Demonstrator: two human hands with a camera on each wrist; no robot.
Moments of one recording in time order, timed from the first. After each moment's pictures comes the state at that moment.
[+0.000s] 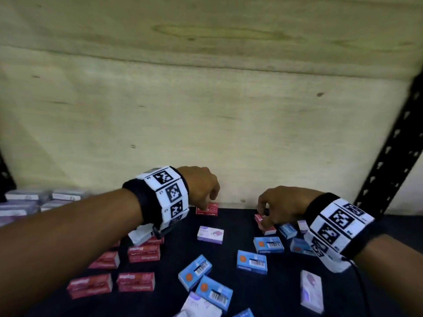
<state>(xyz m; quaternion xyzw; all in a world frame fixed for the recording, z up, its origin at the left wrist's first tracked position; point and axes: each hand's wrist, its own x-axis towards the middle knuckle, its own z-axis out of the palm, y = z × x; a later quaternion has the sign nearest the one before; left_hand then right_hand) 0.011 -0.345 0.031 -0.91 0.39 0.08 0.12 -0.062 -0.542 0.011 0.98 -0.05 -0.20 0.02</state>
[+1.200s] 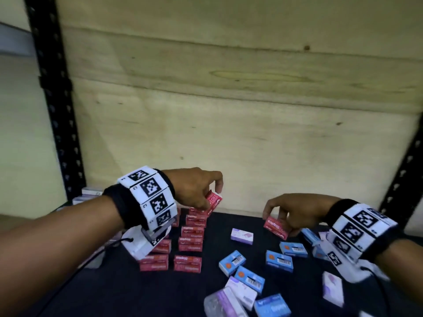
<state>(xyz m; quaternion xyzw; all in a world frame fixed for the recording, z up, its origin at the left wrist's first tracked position) -0.036 -0.236 0.070 -0.92 0.36 0.10 -0.07 -0.091 -0.497 0.041 0.97 0.00 -0.20 -0.15</state>
